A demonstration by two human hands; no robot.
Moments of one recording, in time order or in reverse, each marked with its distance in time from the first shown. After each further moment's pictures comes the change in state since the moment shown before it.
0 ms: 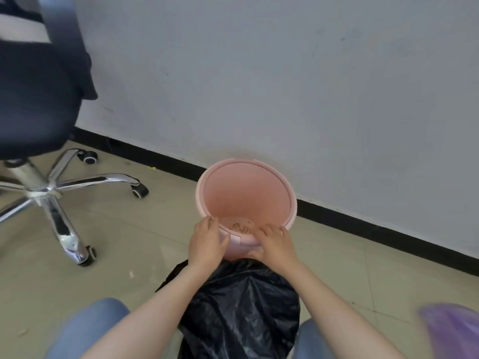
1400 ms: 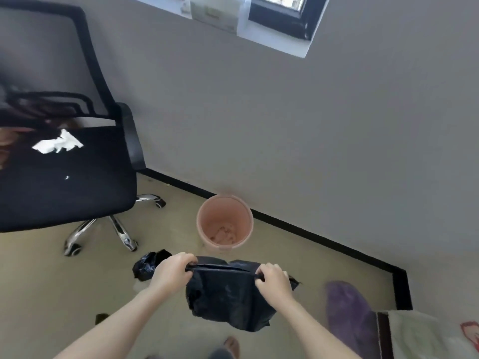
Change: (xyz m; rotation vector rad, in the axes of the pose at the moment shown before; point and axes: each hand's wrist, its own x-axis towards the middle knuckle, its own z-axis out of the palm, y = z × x) left_hand -0.162 0.213 -0.366 0.133 -0.374 -0.113; right_hand -0.169 -0.083 -0.417 0.283 -0.312 0.395
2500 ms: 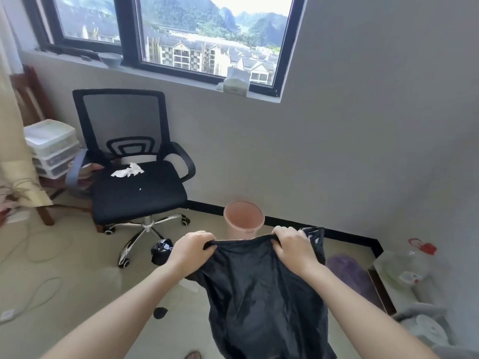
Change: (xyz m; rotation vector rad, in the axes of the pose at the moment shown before) left_hand -0.407 -0.177 -0.061 -0.042 0.343 0.453; right_hand -0.399 -0.210 0.090 -0.230 0.611 -0.231
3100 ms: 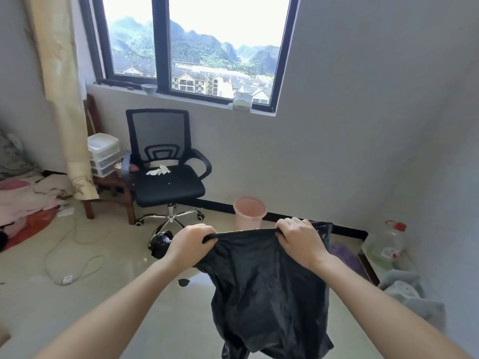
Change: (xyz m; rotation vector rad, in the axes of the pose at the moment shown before) left_hand -0.318 0.047 -0.072 0.003 0.148 0.118; right_hand -0.274 -0.127 -0.102 -0.217 0.325 -0.207
